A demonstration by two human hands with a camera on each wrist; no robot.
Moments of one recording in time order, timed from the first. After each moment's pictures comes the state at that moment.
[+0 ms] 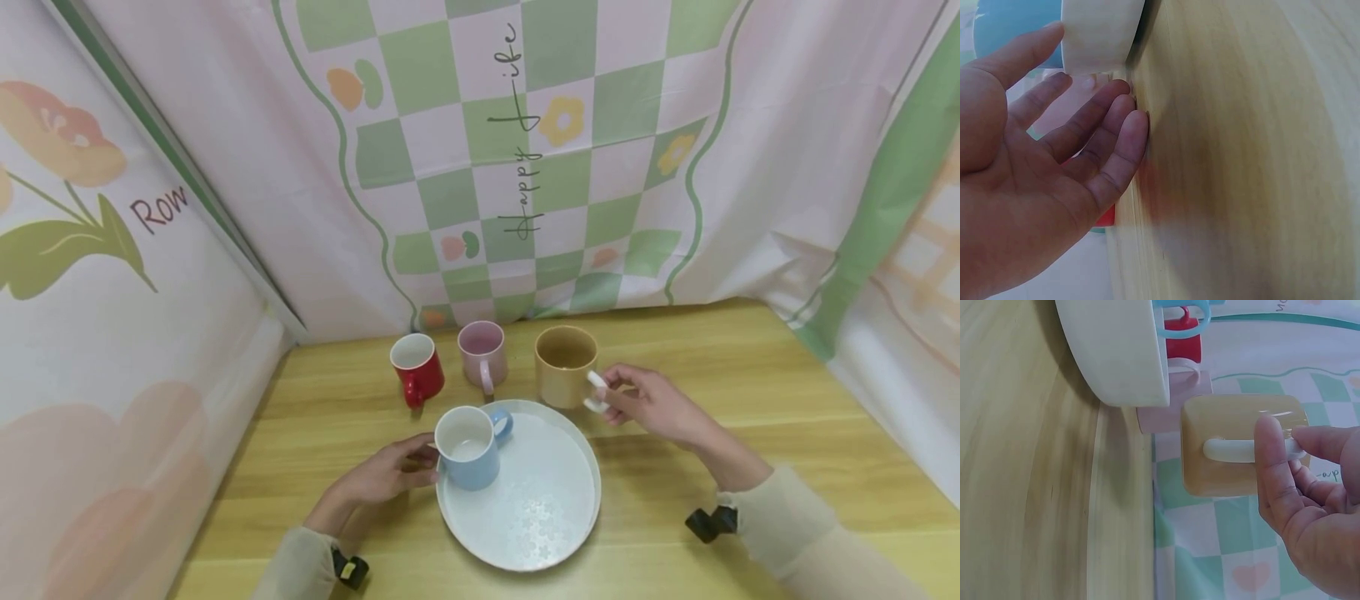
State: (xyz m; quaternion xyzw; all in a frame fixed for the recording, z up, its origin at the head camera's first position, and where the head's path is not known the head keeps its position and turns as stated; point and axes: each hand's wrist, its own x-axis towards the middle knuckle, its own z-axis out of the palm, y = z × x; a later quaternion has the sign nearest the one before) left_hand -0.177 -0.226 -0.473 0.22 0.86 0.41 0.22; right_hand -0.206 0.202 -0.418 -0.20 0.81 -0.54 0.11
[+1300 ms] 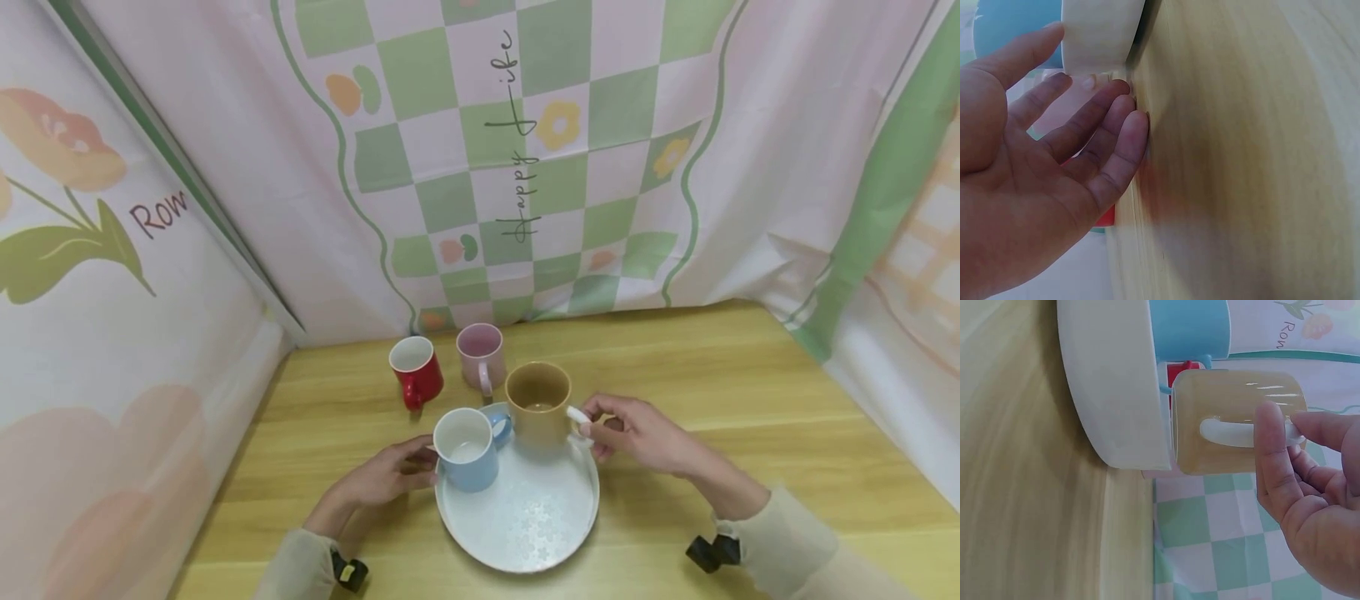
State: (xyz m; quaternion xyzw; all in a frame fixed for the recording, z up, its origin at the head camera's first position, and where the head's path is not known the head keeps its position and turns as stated) left_hand -0.177 -0.226 -0.472 0.23 0.85 0.42 0.22; right_hand -0.178 0.185 -0.417 -0.27 0.80 -0.51 0.14
